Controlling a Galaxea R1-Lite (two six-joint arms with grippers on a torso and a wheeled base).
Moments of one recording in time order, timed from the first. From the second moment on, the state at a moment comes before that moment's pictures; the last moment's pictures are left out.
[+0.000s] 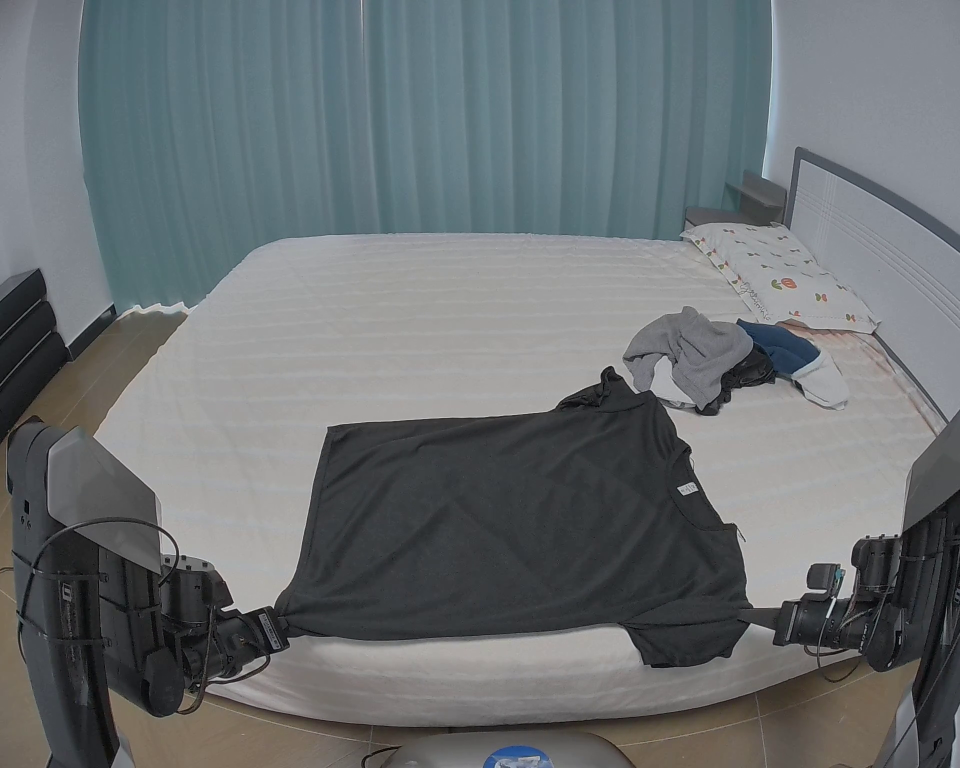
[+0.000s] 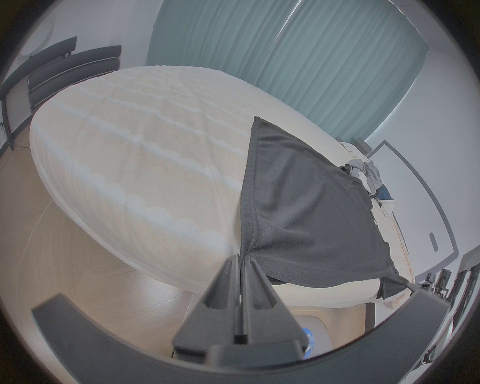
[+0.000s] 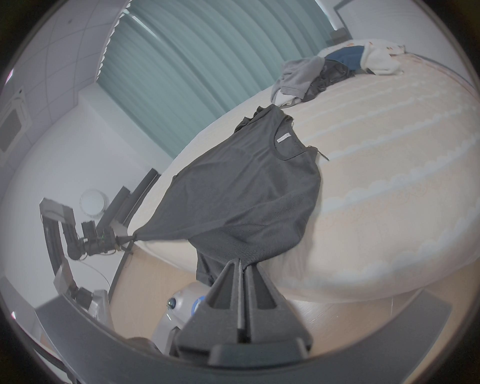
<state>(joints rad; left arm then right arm) -0.10 2.35 -0.11 -1.52 -0.09 -0.51 -0.18 2.36 -0.07 -1.55 0.71 0.10</state>
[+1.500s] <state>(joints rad) -0.03 2.20 -0.02 -1.16 -0.10 -0.21 -0.25 2.16 -0.02 -1.03 0.79 -0.32</state>
